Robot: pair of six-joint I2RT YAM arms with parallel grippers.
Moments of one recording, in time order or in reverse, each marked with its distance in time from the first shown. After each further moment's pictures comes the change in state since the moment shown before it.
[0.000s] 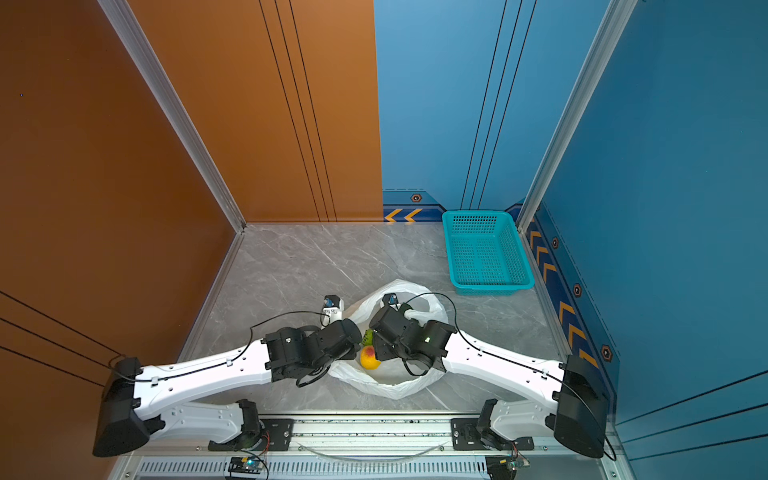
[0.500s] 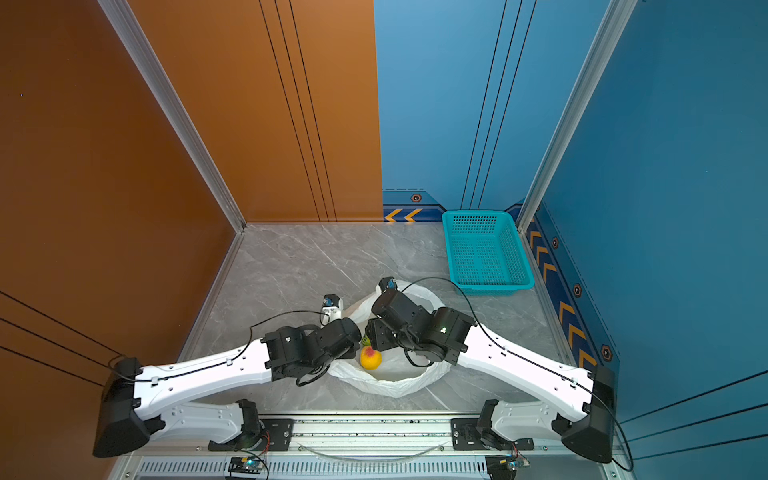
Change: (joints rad) left arm 0.006 0.000 0.000 0.001 0.003 0.000; right arm -0.026 -0.048 0.242 -0.163 -0.044 -0.051
